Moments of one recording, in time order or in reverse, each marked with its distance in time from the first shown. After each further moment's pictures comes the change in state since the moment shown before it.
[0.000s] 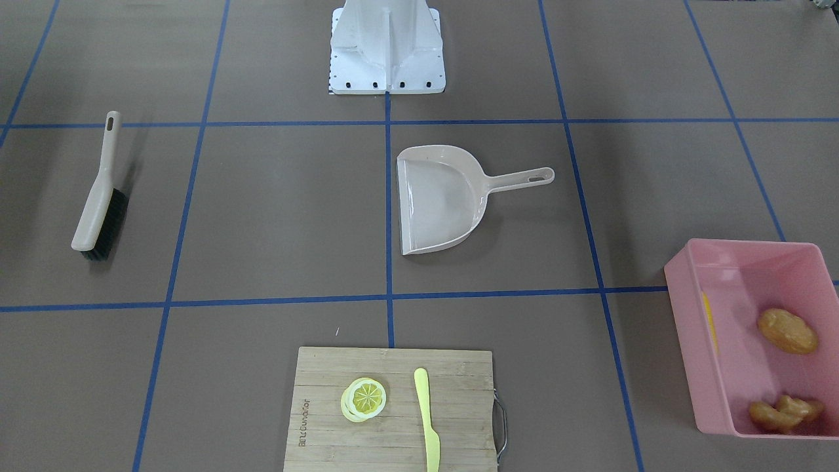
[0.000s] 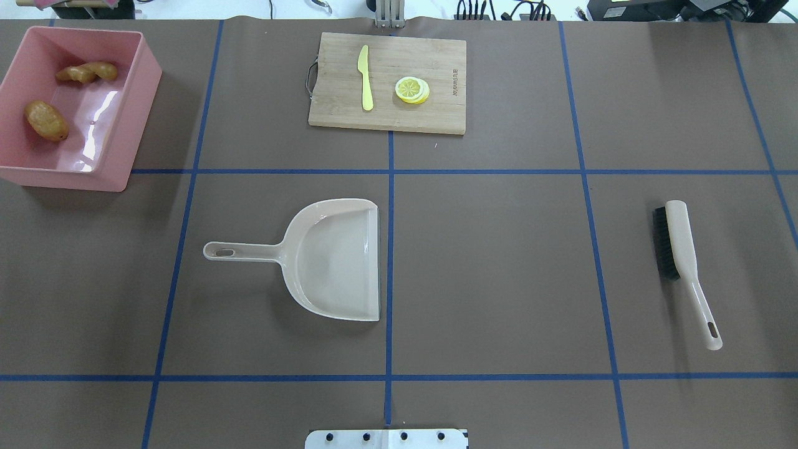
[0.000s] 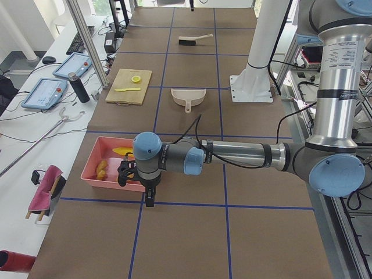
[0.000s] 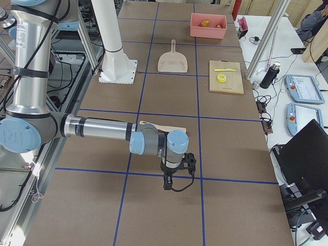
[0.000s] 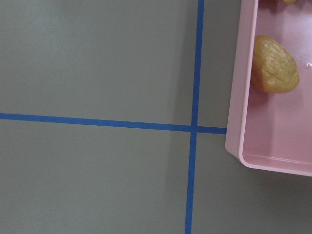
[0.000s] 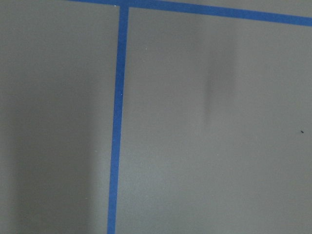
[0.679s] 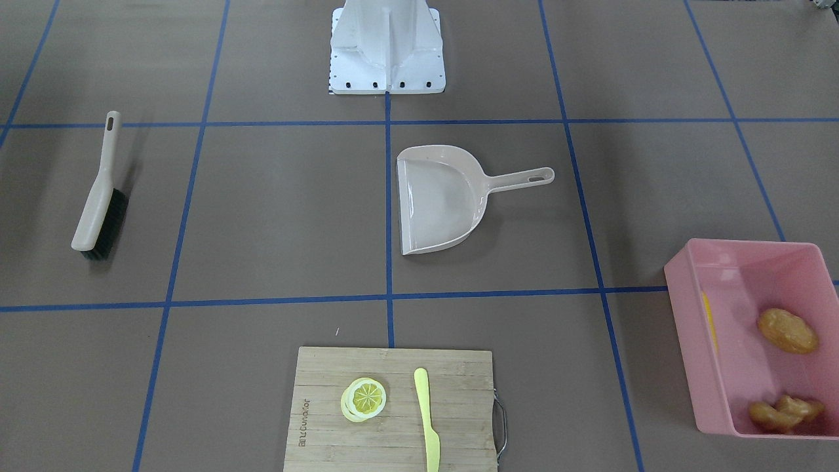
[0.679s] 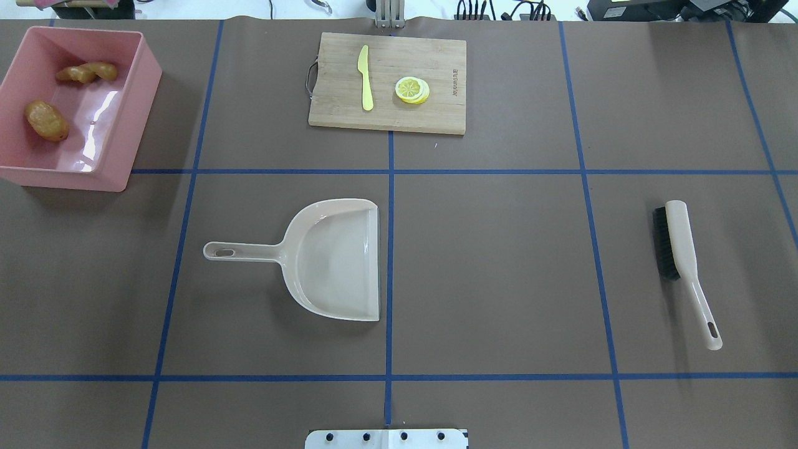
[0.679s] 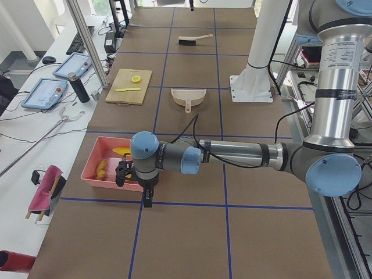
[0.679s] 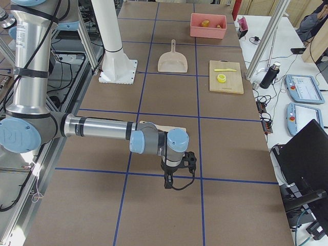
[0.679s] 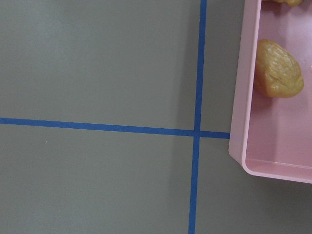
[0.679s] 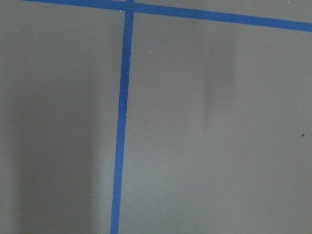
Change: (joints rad) left arm 0.003 -0.012 0.017 0.009 0.022 0.010; right arm 0.000 0.000 0.012 0.000 0.001 0.002
